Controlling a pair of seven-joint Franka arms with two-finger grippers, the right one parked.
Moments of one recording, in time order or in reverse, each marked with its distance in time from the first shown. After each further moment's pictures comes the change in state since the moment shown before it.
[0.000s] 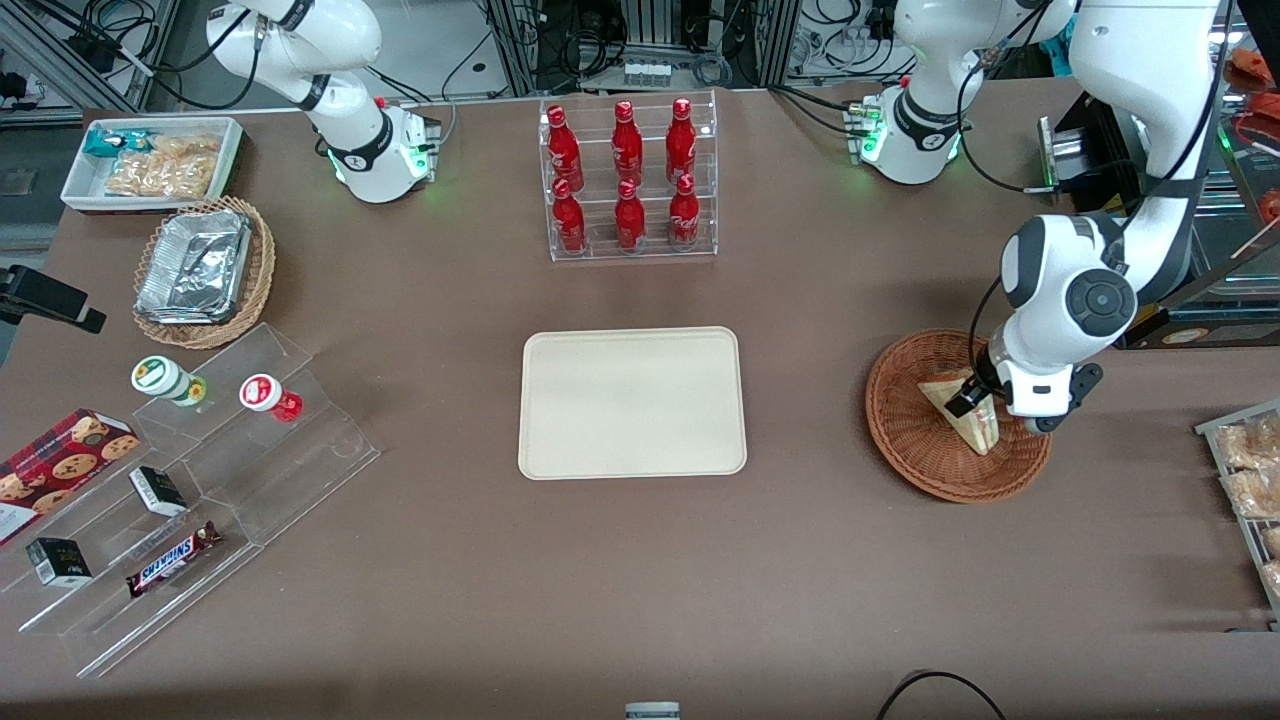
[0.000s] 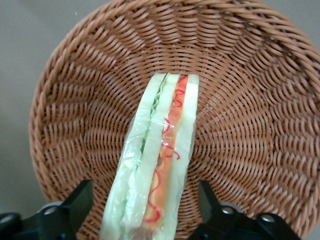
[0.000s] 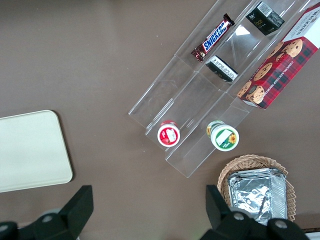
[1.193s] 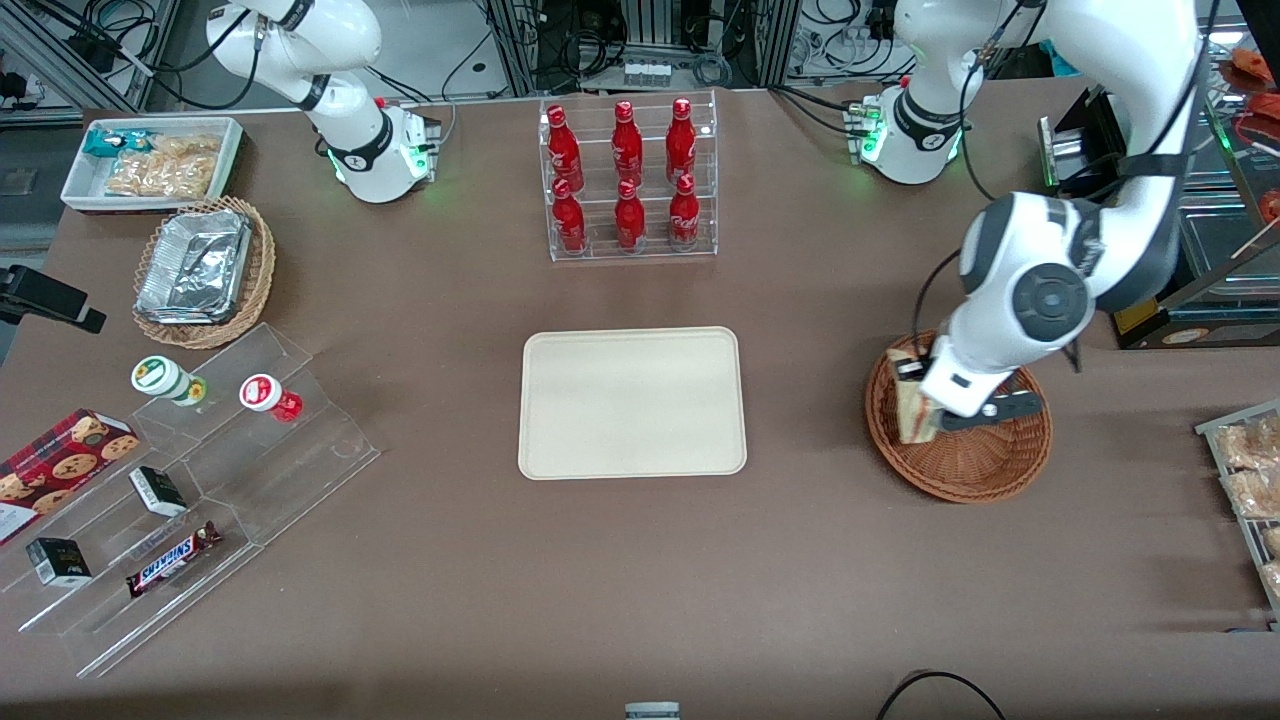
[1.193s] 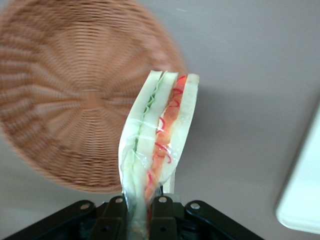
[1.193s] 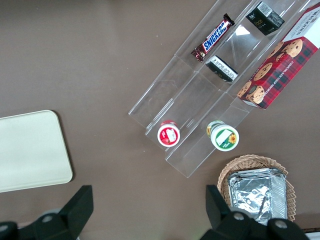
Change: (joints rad) arm -0.019 -0.005 -0.235 0.268 -0.010 -0.384 0.427
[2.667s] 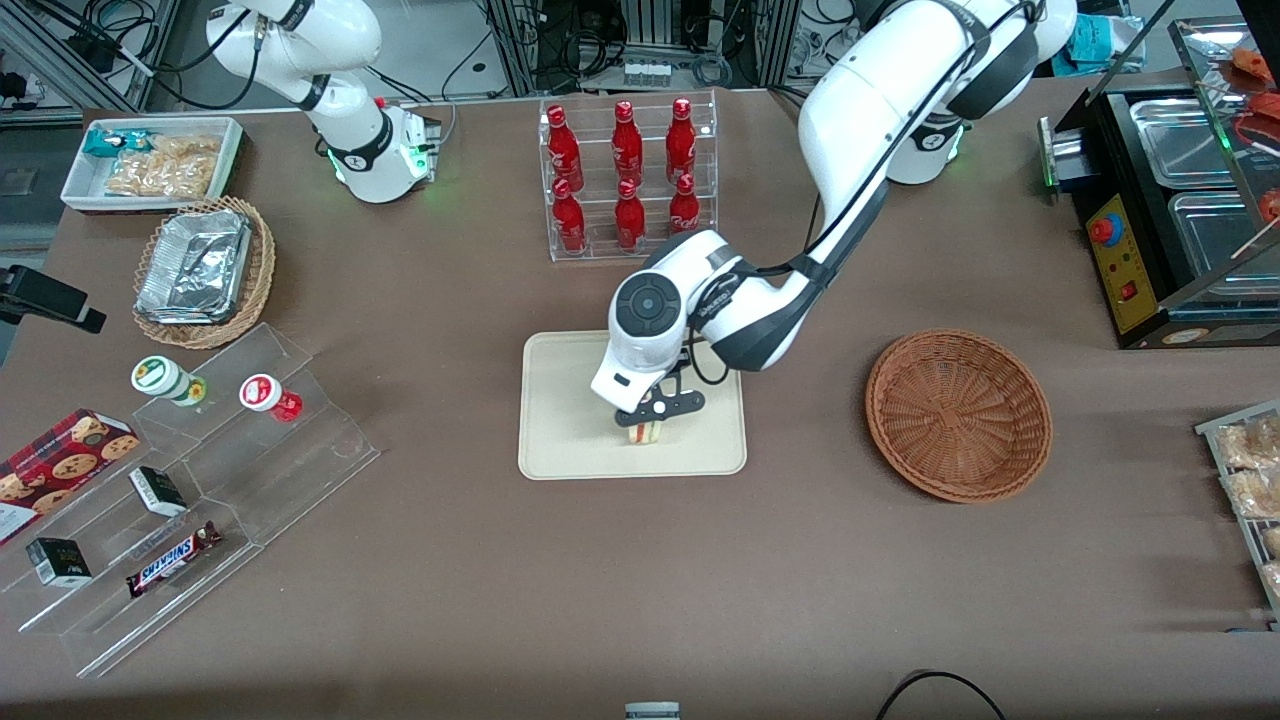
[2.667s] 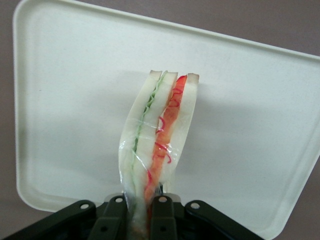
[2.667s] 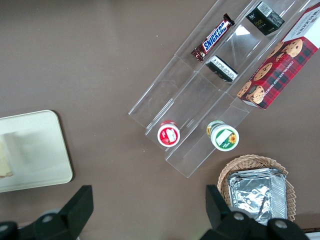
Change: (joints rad) arm -0.538 0.582 -0.040 0.673 0.066 0.000 -0.579
